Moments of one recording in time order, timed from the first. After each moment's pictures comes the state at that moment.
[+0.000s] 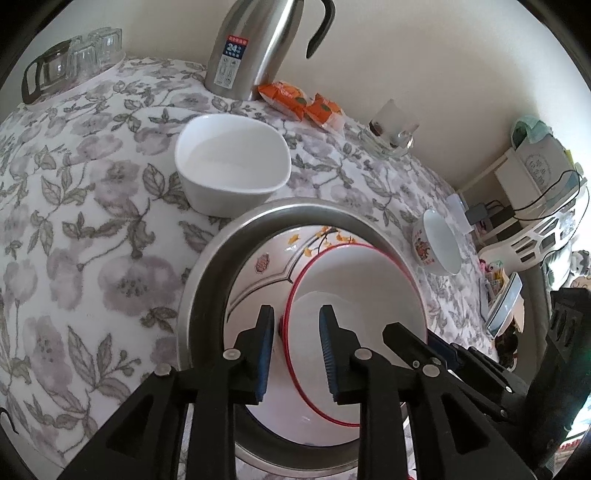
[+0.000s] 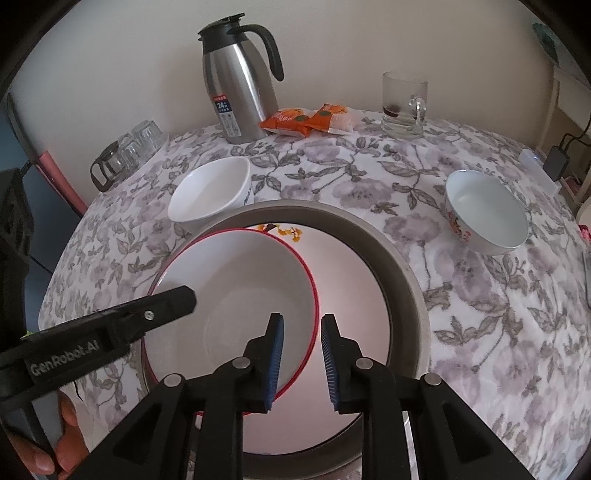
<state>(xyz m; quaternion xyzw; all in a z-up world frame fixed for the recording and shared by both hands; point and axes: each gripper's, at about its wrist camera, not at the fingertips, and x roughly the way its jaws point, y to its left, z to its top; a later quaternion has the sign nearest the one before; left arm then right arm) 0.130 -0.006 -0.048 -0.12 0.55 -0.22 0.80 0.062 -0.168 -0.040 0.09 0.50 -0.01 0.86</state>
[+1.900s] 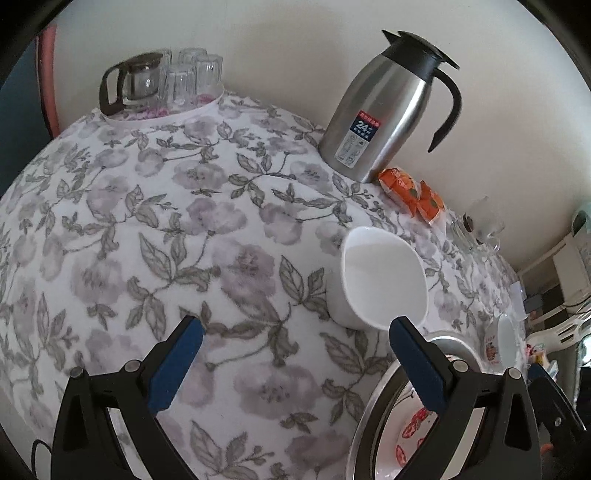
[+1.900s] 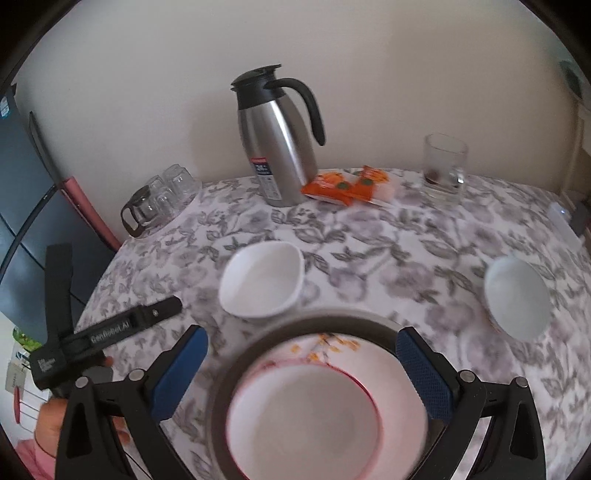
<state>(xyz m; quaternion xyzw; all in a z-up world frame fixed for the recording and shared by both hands) 0.216 0.097 -0.041 -0.15 0.51 -0.08 0.84 0.128 -0.142 0.020 0.12 0.44 0.03 0.89</state>
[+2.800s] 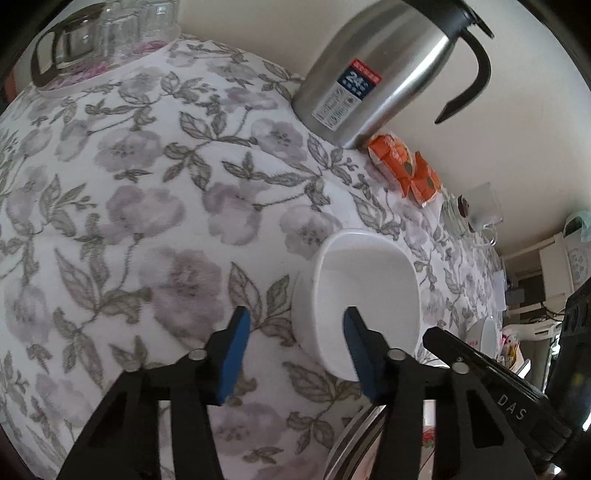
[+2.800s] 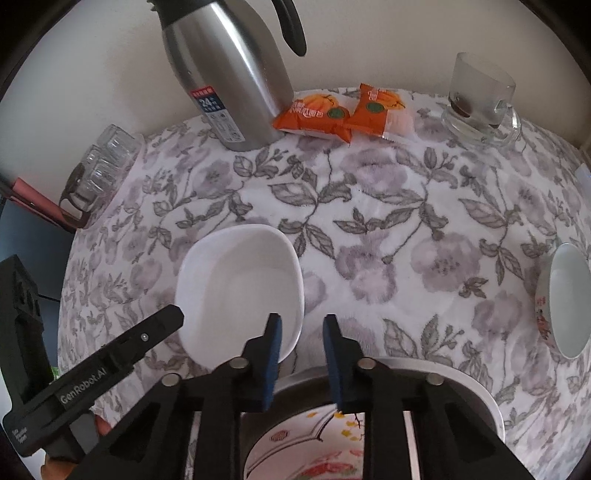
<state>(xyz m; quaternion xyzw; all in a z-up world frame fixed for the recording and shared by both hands) 0.288 0.067 -0.077 -0.17 0.59 -0.15 0.77 0.245 -0.129 -0.051 0.14 0.59 -0.02 0.79</state>
